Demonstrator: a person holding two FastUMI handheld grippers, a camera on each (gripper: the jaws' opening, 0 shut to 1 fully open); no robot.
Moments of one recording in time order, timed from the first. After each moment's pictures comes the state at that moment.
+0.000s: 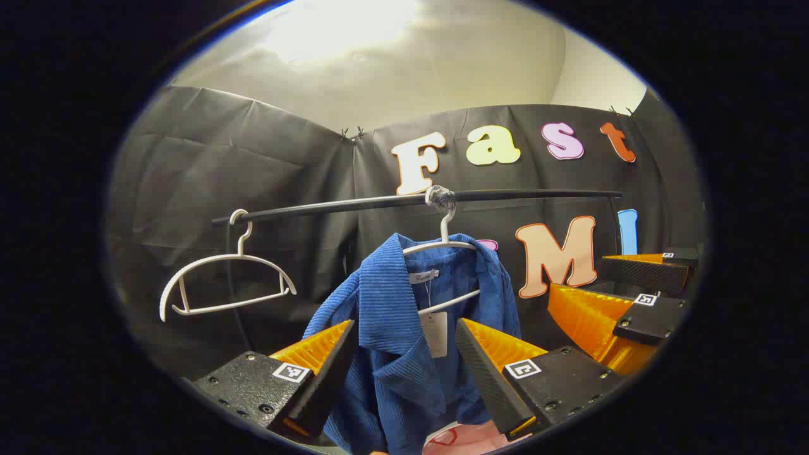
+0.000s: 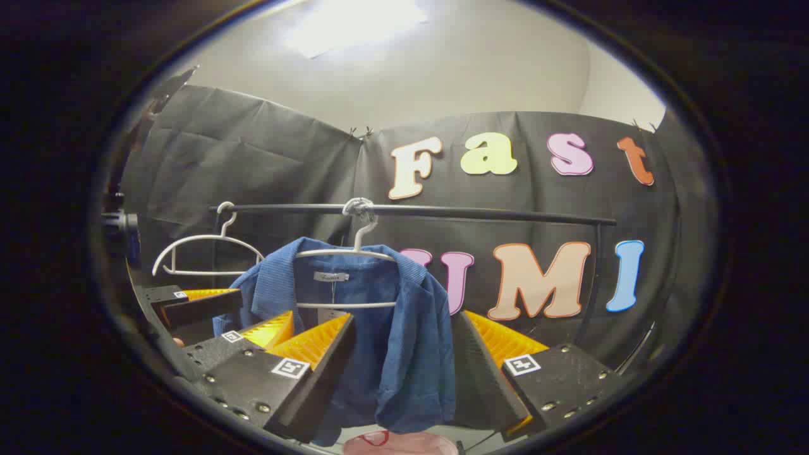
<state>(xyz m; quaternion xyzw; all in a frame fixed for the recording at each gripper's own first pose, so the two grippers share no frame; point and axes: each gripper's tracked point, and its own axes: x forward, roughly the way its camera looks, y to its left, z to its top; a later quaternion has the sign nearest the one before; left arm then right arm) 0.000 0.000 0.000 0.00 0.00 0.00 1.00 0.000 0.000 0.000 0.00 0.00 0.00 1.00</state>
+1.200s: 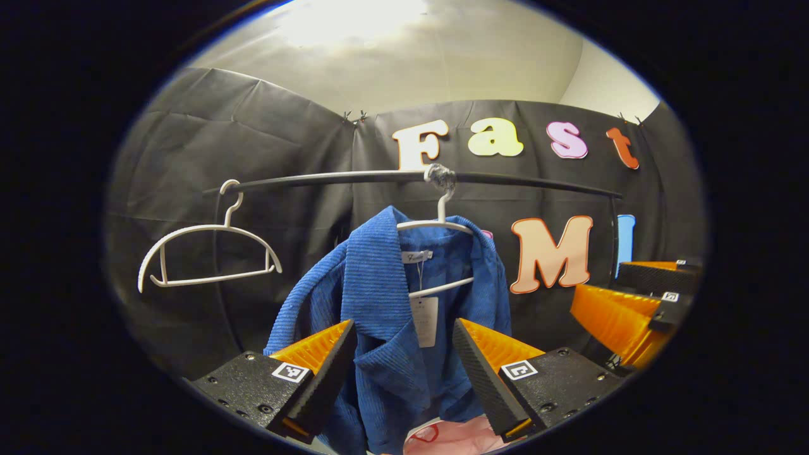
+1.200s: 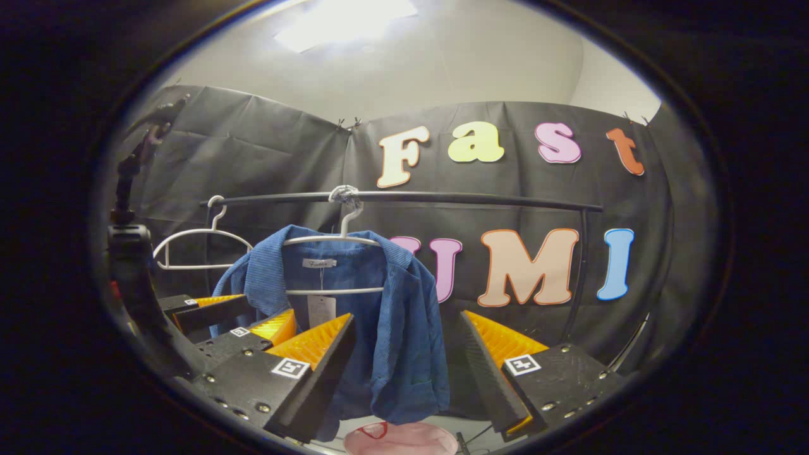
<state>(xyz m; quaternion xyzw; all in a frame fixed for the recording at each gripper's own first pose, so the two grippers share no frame) 0.009 -0.009 -0.032 -0.04 0.04 -0.01 1.00 -0.013 -0.019 -0.017 0.00 0.03 -0.03 1.00</state>
